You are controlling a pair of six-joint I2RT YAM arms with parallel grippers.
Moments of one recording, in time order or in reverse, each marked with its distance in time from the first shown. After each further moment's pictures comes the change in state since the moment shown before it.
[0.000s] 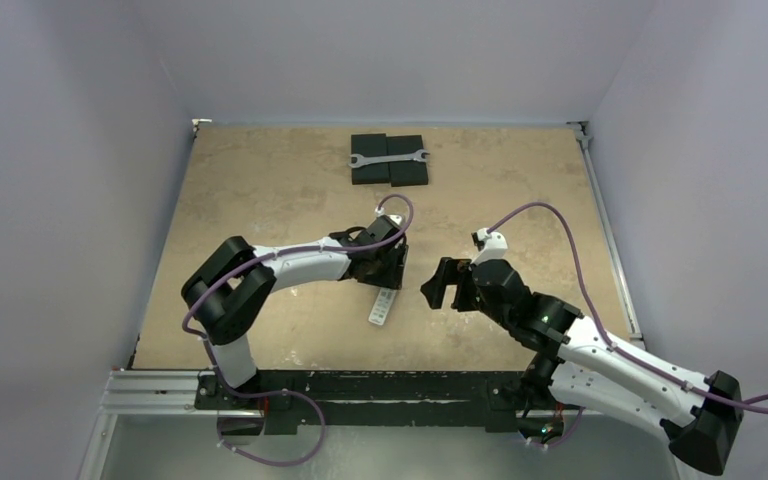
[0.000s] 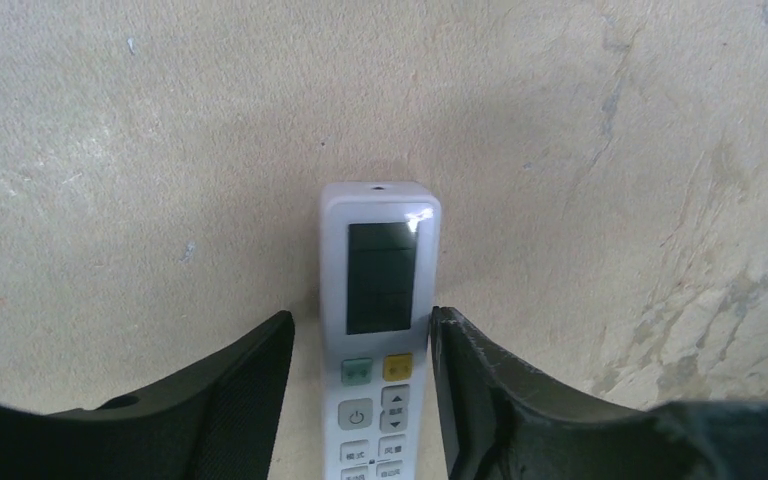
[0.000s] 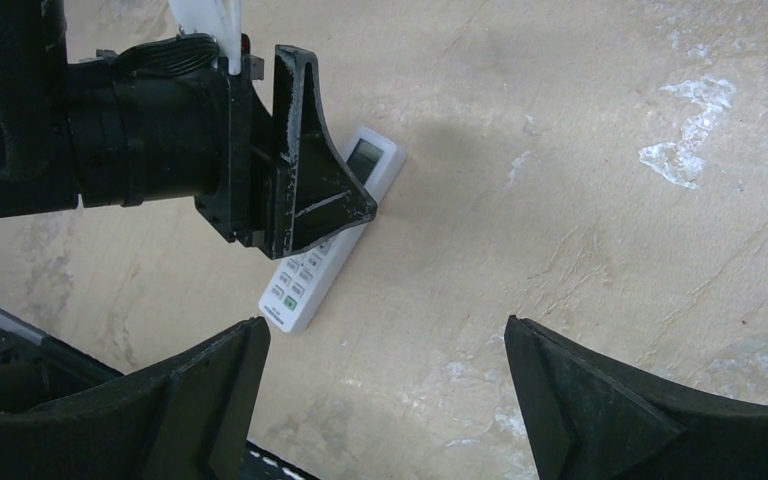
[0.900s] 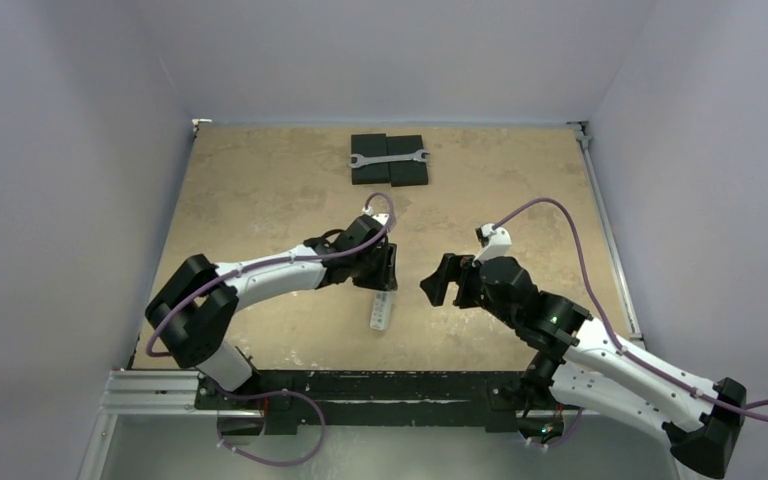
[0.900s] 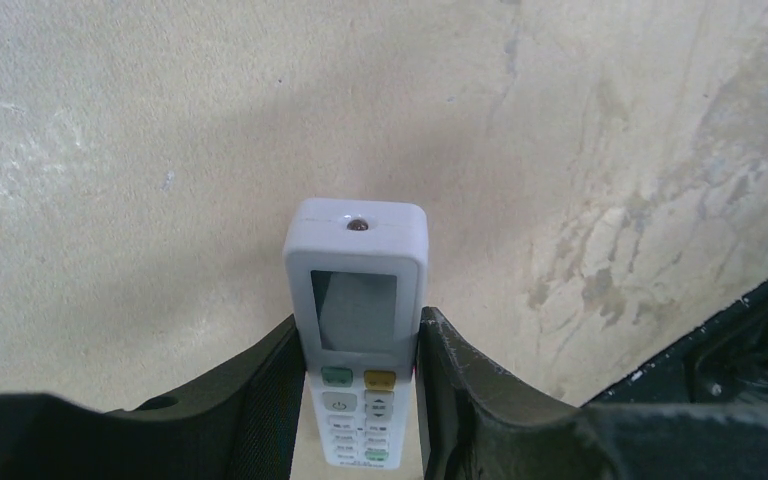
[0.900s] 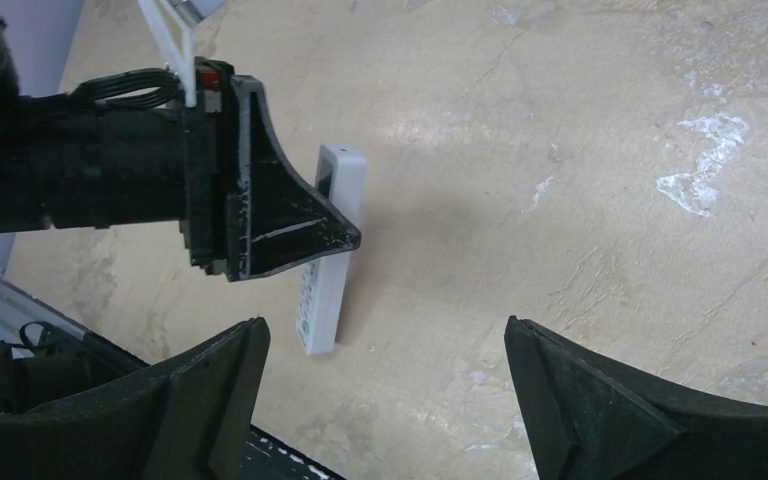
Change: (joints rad) left arm 0.024 -0.217 -0.135 0.054 0.123 -0.010; right arm 0.000 -0.034 0.046 -0.018 -0.016 -0.026
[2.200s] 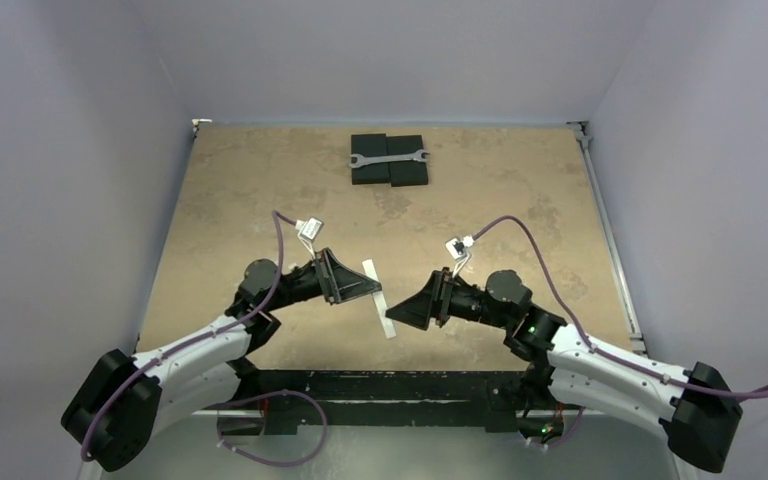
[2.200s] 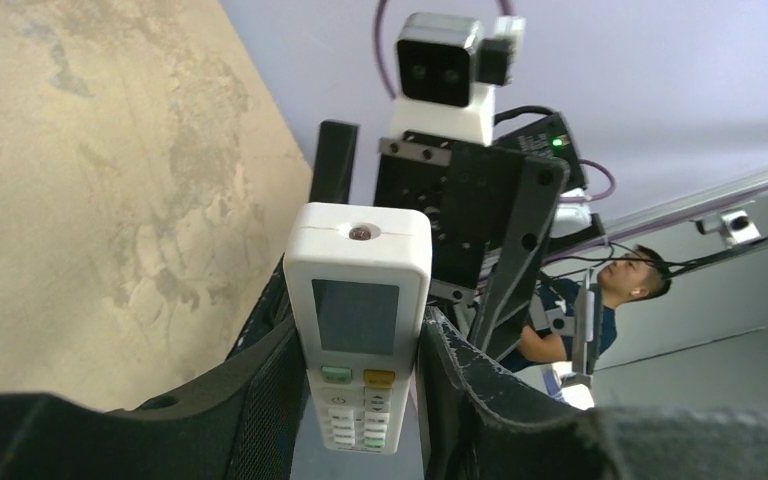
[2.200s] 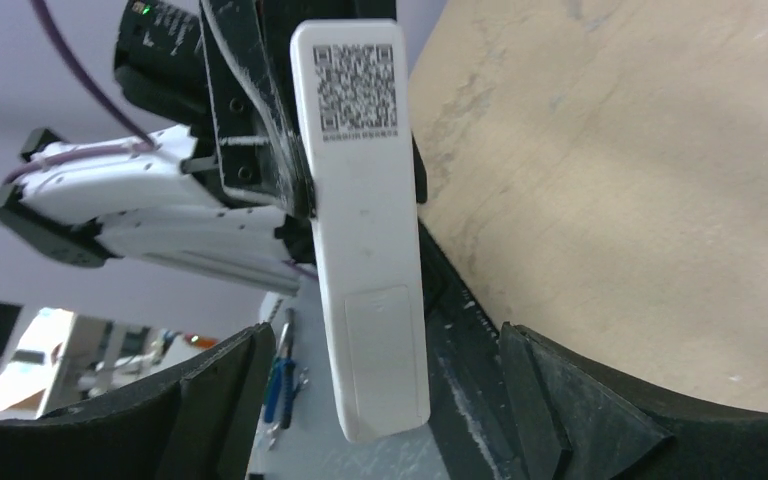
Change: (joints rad) left arm 0.212 -0.592 -0.677 1.119 0.567 -0.606; right arm 0.005 0.064 -0.282 0.782 -0.632 0.296
